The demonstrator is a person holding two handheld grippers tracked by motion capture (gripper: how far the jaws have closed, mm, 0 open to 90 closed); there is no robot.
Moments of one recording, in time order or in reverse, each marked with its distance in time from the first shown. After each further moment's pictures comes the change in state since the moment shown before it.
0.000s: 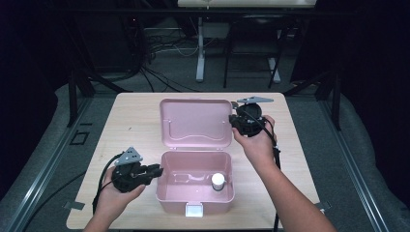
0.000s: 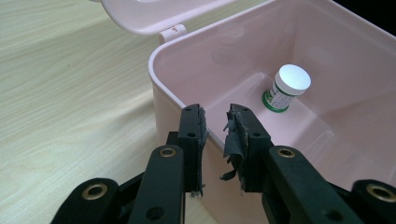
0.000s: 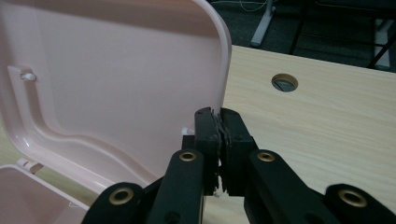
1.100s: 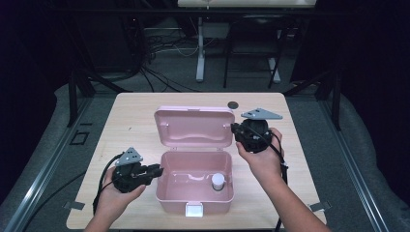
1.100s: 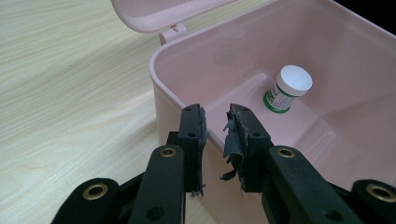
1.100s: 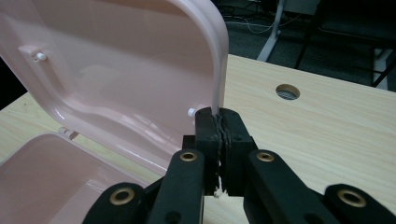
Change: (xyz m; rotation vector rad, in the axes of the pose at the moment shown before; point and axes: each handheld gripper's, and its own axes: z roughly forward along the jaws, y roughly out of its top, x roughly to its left) left arm -0.001 0.000 0.000 -0.001 0.007 -0.002; right arm 0.013 -0.025 -0.041 -0.079 0.027 -0.075
